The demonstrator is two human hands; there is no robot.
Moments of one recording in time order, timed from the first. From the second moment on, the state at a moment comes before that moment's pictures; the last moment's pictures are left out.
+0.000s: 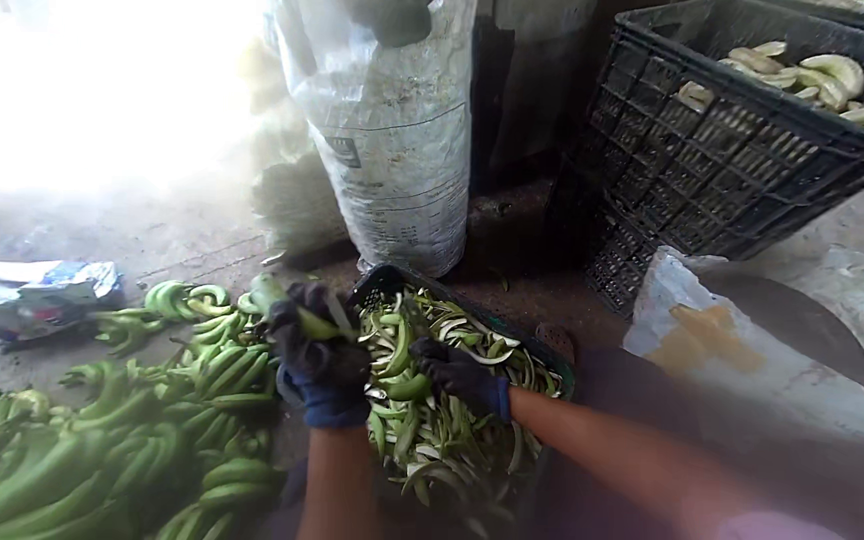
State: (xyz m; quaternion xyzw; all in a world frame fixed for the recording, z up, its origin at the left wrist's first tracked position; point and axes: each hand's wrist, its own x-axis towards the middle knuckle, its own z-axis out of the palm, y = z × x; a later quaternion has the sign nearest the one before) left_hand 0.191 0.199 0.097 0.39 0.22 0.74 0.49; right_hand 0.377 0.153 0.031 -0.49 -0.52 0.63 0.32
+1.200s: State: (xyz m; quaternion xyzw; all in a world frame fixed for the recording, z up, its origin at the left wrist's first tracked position) left_hand 0.183 0.125 0.105 0.48 0.52 0.57 0.42; right_hand 0.411 0.166 0.076 -0.29 -0.87 0.32 0.25
